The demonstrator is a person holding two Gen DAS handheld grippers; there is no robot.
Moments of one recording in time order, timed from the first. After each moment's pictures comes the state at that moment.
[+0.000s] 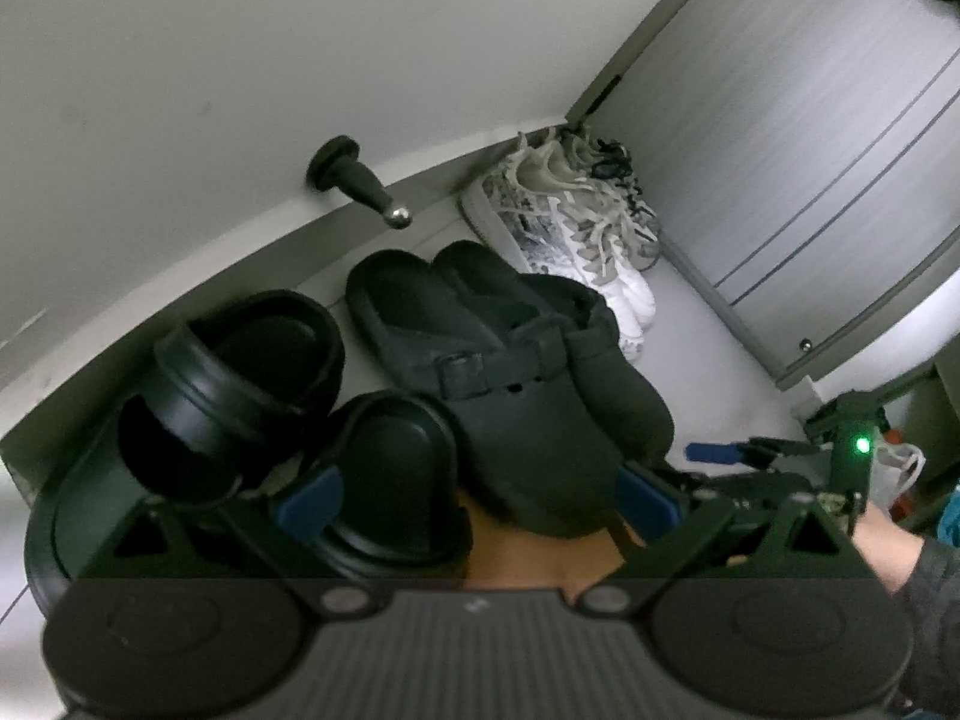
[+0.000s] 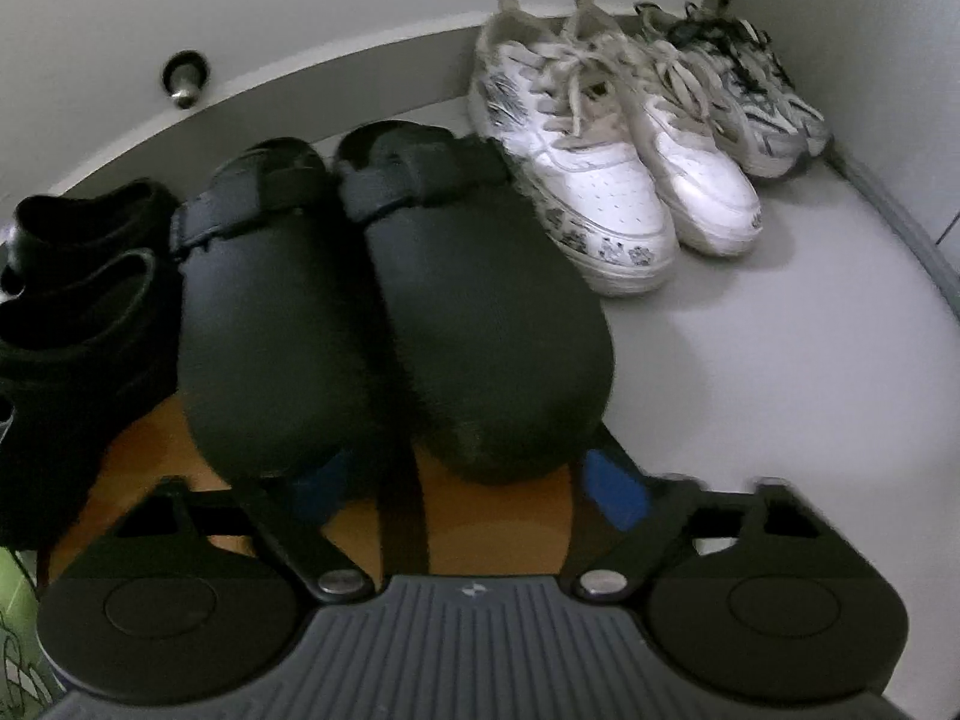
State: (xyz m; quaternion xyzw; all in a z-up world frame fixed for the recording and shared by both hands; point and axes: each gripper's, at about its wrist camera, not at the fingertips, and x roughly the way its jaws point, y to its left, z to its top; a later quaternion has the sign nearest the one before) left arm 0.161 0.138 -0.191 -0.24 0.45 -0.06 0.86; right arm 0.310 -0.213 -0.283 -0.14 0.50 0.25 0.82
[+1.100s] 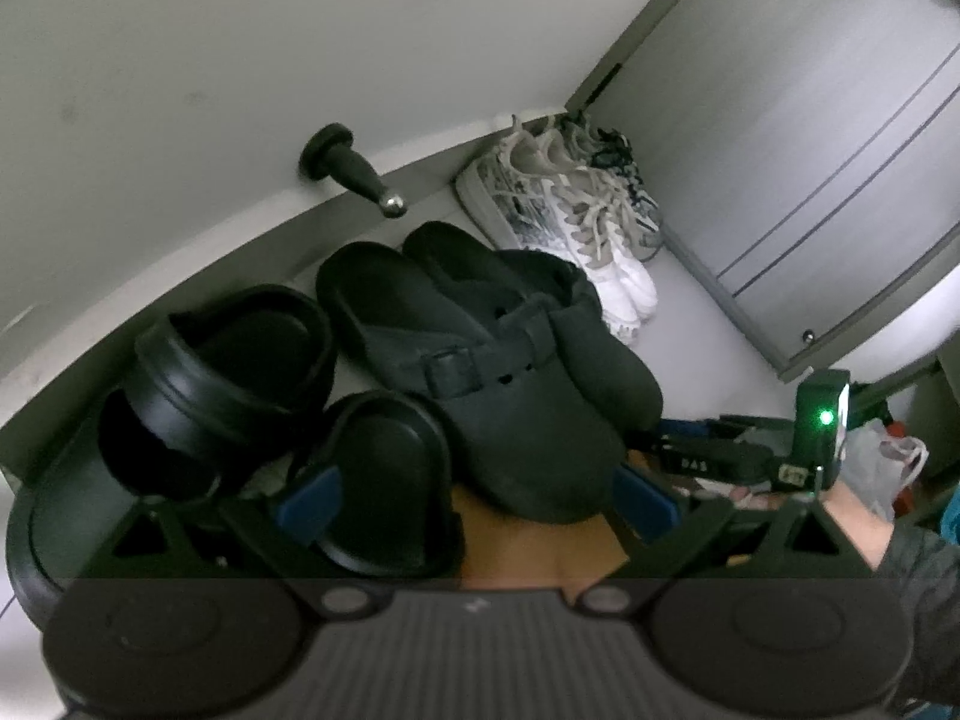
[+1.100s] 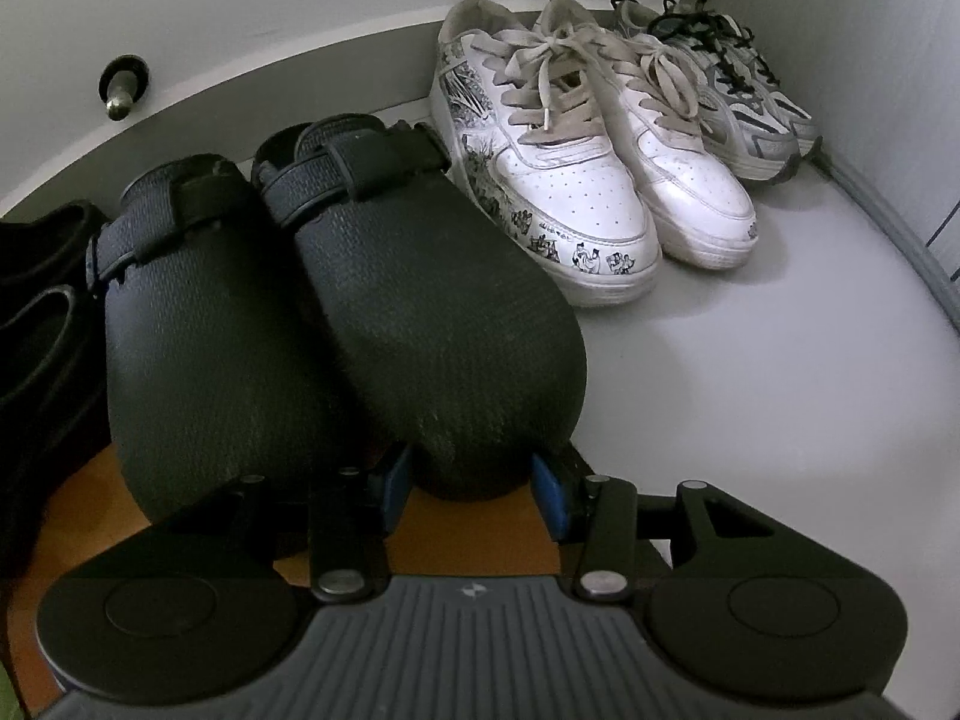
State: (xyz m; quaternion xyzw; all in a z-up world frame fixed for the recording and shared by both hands) left arm 0.168 0.130 -0.194 -0.24 0.45 -0.07 0.86; right arm 0.327 -0.207 -0.298 -0.14 0.47 0.23 0.84
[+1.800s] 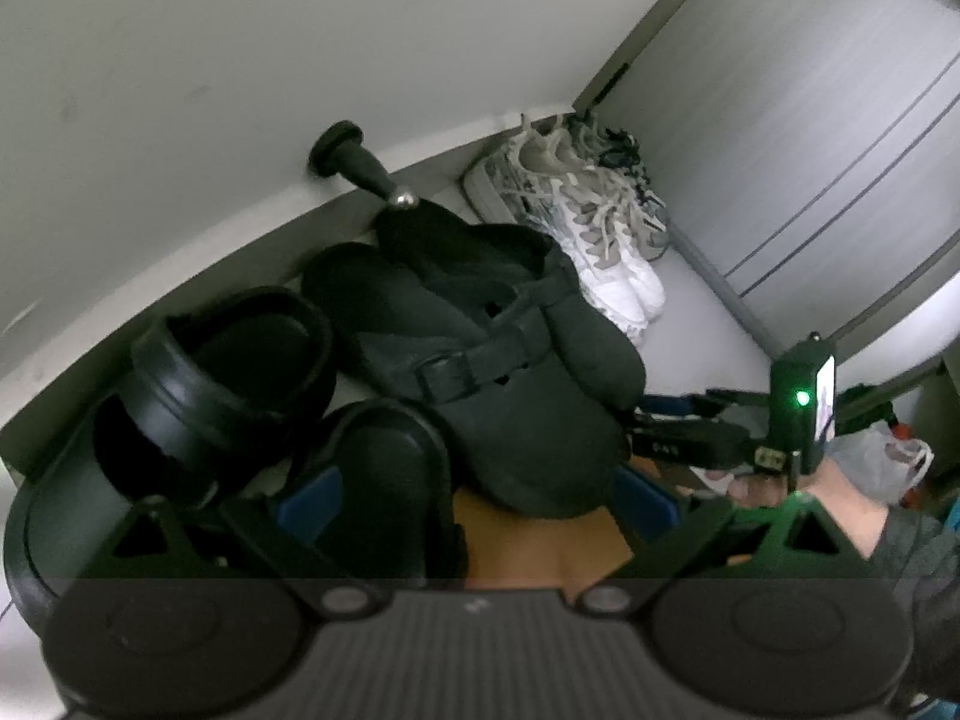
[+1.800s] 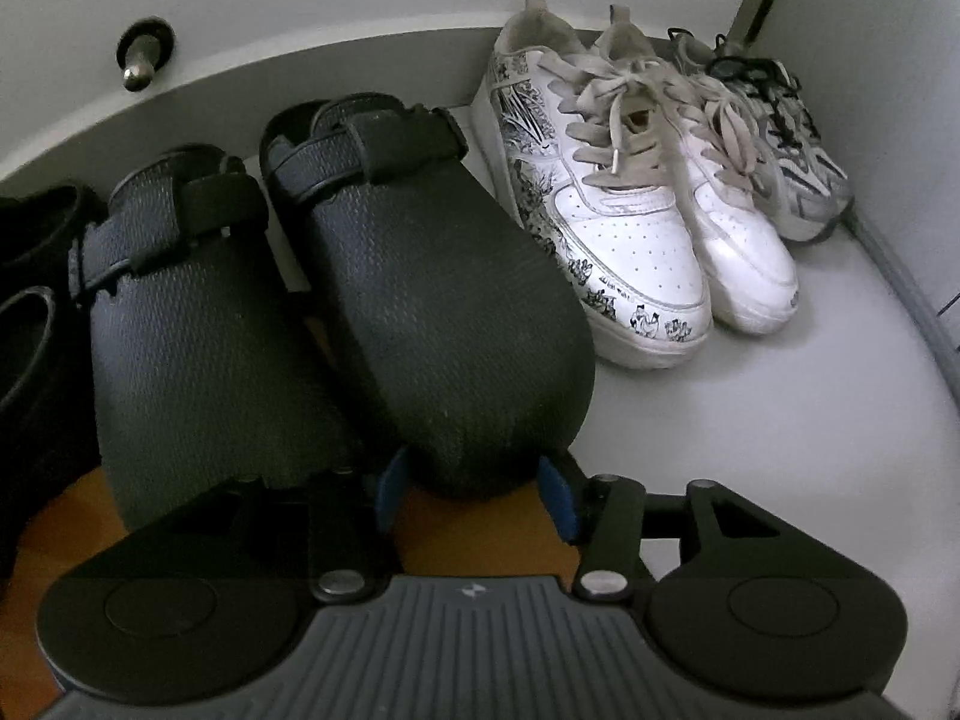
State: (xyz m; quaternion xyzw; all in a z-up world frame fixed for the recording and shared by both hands) left arm 0.168 0.133 -0.193 -0.24 0.45 -0.06 0.86; right arm 0.338 -0.167 -0.295 -0.18 0.46 0.24 0.84
